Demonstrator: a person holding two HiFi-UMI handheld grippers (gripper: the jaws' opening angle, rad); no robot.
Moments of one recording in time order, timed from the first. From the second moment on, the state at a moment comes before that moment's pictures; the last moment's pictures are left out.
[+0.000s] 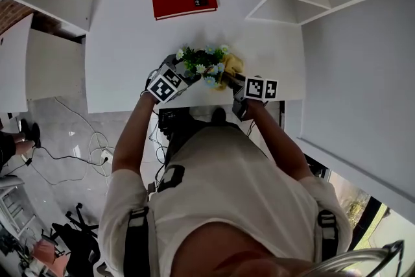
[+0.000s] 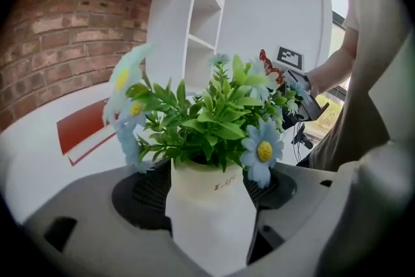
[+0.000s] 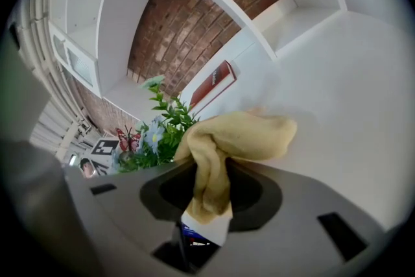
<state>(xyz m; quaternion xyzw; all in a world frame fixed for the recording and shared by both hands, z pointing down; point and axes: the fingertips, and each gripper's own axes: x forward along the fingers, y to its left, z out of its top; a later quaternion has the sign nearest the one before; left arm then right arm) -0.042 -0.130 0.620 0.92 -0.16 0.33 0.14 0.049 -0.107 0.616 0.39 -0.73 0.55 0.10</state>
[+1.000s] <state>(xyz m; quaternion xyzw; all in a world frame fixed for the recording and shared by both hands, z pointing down) -0.078 -0.123 0.634 0.89 -0.32 0.28 0.18 0.022 -0.127 0.610 0.35 -0.77 0.53 0.13</state>
